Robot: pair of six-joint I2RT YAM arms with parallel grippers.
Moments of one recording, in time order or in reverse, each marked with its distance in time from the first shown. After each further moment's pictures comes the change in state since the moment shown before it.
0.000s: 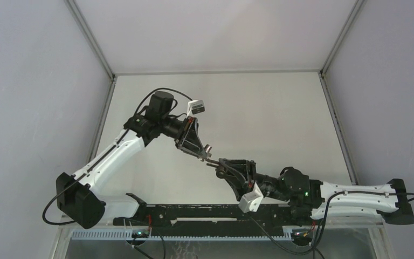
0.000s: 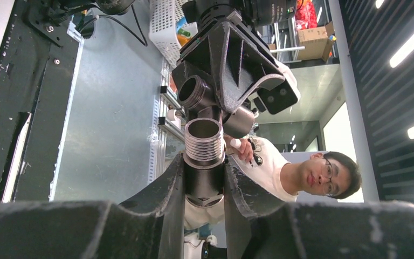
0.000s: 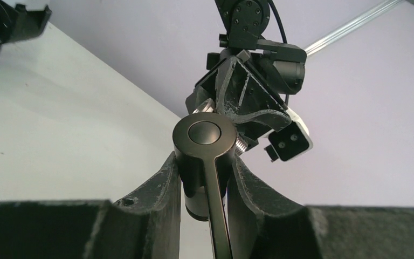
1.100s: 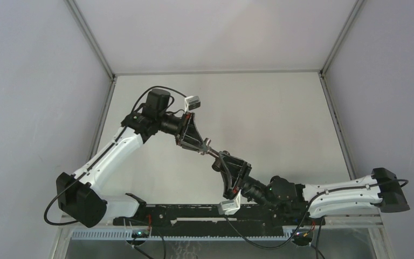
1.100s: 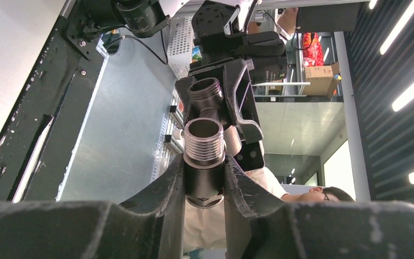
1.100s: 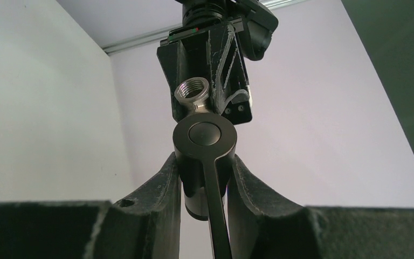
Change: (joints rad) left arm 0.053 0.013 0.030 -0.054 -0.098 -0.027; right arm 0.146 0.185 -0.065 0.290 0.412 -0.493
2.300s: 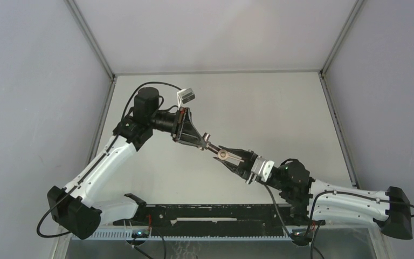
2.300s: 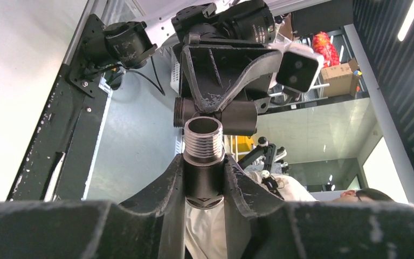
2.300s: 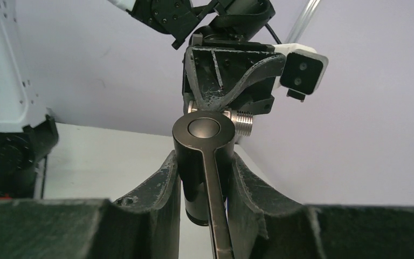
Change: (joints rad) left arm -0.005 -0.107 -0.045 0.292 -0.031 -0.163; right arm -0.325 -0.080 0.008 0.081 -0.489 0.997
